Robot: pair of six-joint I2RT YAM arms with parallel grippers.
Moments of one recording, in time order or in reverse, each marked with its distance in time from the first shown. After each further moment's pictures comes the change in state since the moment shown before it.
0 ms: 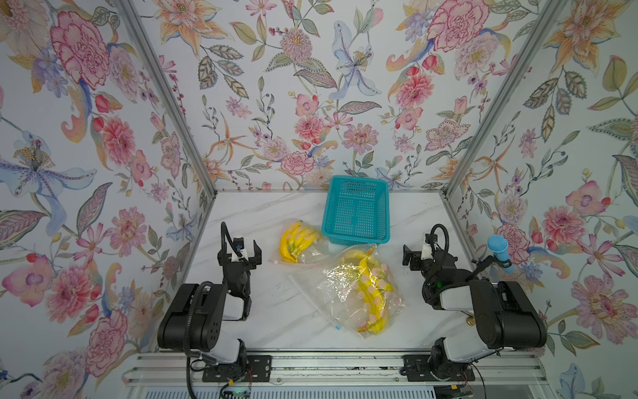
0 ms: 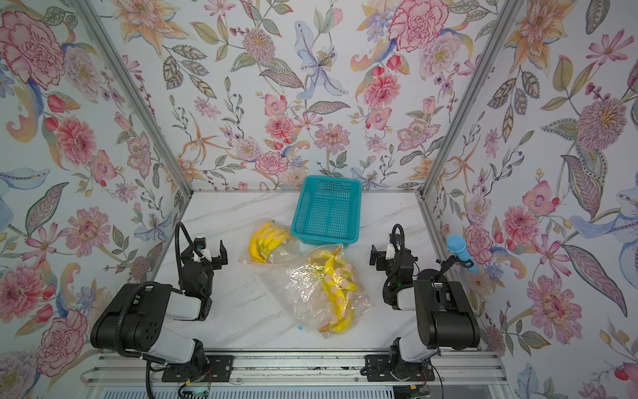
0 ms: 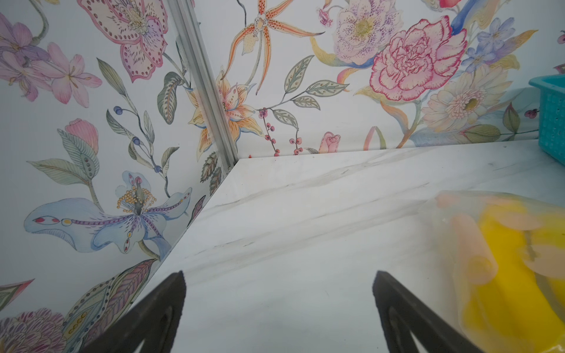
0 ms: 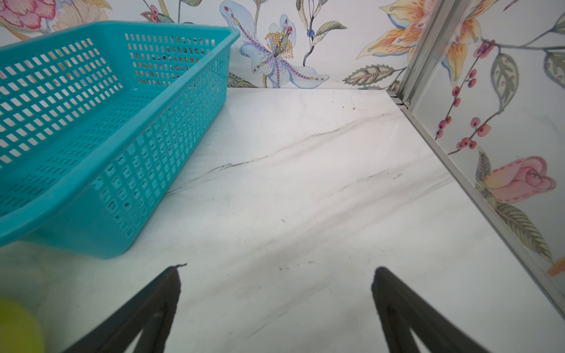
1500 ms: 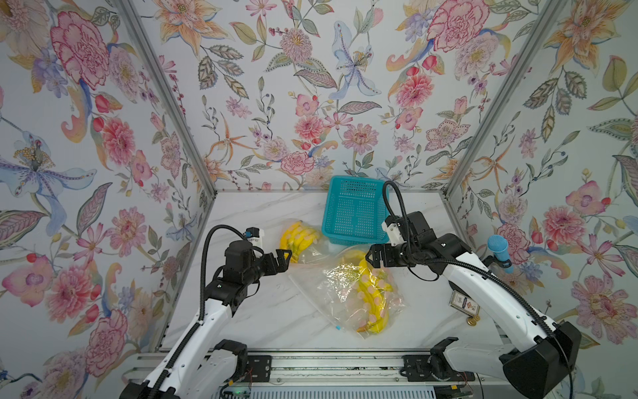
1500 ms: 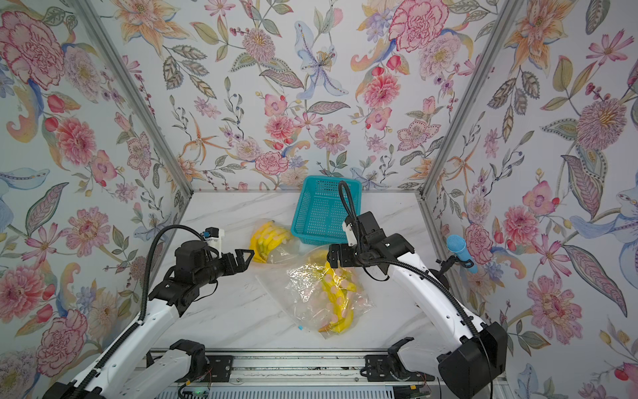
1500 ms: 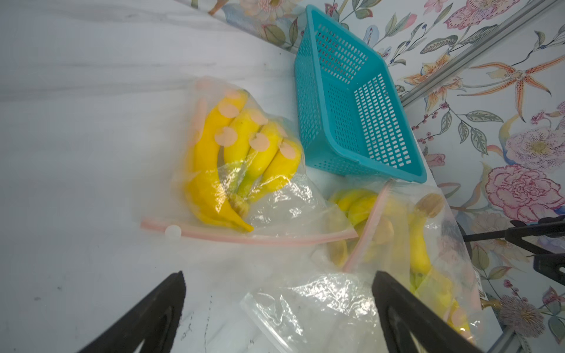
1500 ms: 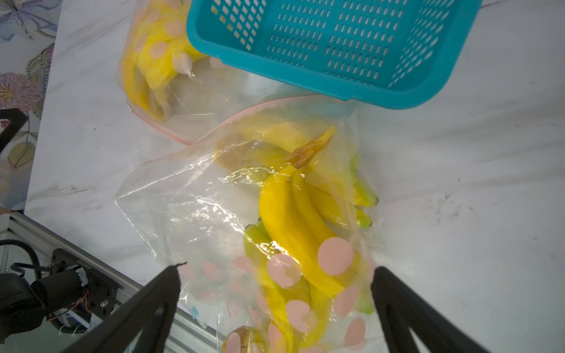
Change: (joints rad) left arm -0.202 -0.604 0.363 -1.484 0.577 -0.634; right arm 0.552 -0.244 0.872 -1.790 -0.105 0.406
